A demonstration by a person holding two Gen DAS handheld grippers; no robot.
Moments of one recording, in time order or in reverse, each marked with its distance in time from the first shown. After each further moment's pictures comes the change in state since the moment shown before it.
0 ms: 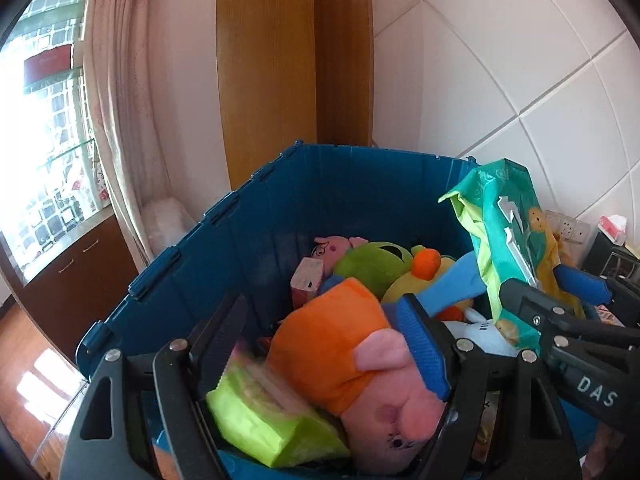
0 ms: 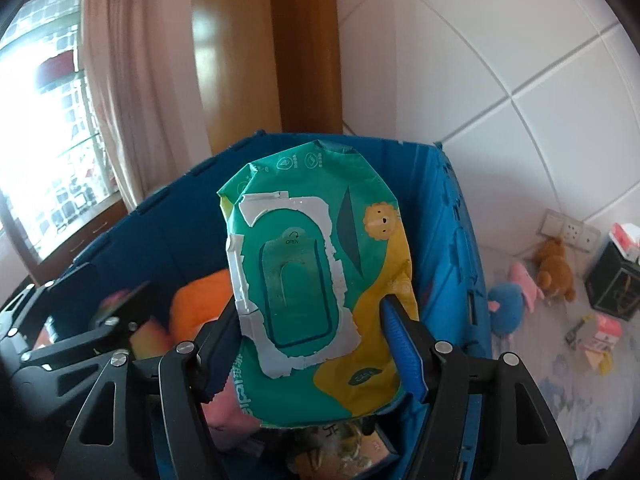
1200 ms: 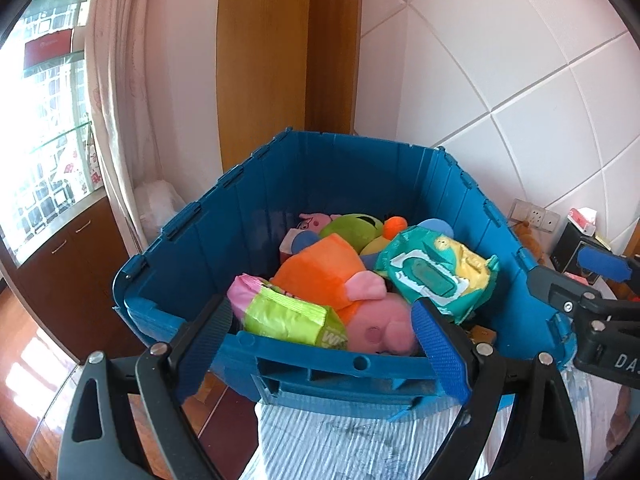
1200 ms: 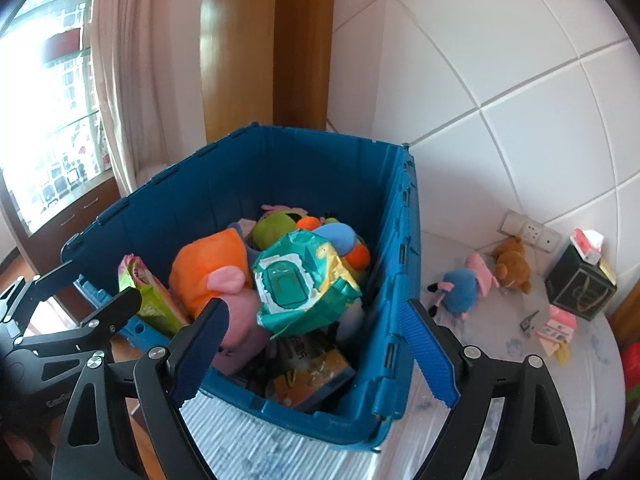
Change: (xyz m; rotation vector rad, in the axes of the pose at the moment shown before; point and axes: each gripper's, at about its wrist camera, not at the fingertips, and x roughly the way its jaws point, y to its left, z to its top) left arm -0.088 -0.001 -0.029 -0.024 0.032 -0.076; right arm -0.100 -0.006 -0.027 -0.061 0.026 -0.065
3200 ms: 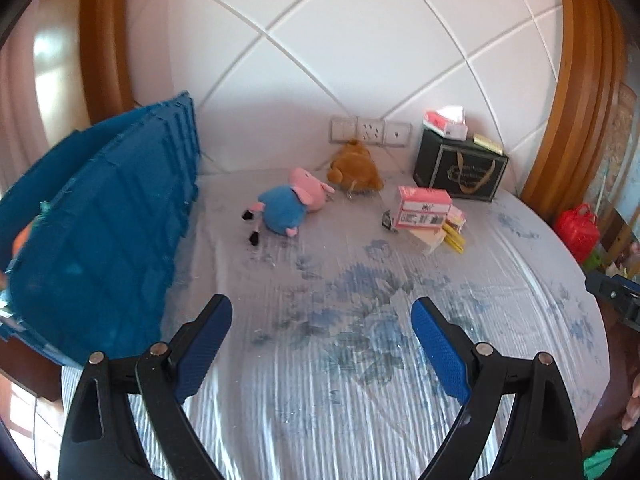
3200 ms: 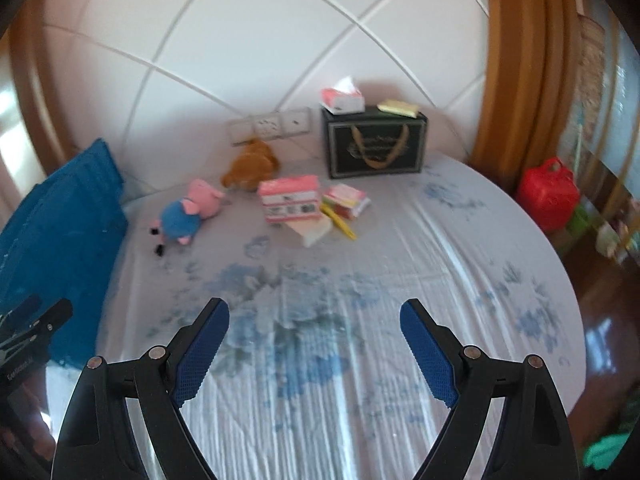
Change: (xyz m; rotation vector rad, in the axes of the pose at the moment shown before) left arm 0.012 -0.421 -0.100 0.252 0.159 -0.275; right arm -0.130 -0.475 -0.231 0.500 0.122 -0.354
